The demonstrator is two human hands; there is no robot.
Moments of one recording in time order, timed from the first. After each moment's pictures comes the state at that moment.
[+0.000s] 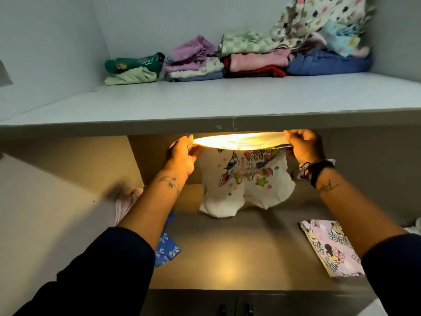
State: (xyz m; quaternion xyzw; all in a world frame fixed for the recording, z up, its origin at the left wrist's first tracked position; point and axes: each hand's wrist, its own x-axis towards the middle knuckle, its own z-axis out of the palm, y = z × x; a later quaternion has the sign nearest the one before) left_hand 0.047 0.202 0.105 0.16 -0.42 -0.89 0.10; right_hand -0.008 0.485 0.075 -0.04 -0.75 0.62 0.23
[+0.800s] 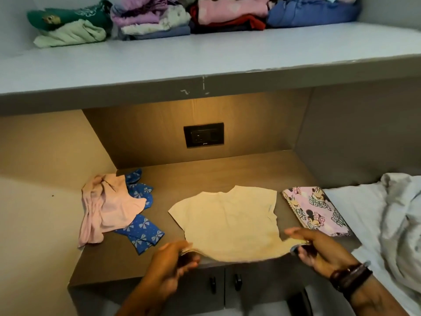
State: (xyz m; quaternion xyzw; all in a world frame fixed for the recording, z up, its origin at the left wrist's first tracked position) left_hand 0.205 0.210 -0.065 0.38 -0.56 -0.71 -0.18; right_hand 0.191 0.532 -0.081 -0.32 -0.52 0.76 -0.21
